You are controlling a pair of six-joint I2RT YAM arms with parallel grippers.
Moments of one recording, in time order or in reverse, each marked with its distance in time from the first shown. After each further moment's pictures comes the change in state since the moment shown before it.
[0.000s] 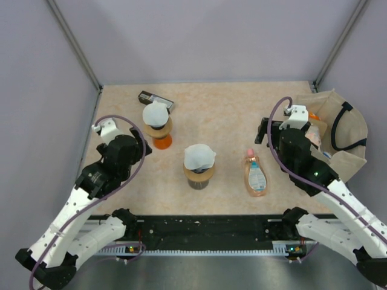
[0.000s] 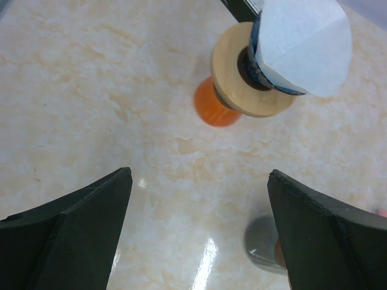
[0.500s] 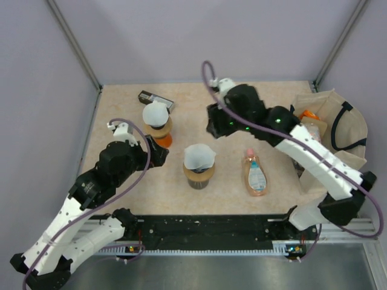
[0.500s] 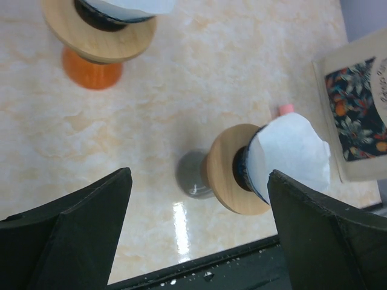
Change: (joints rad) left arm -0.064 -0.089 -0.036 0.129 0.446 0.111; right arm 0.249 0.702 0.821 -0.513 -0.576 -0.043
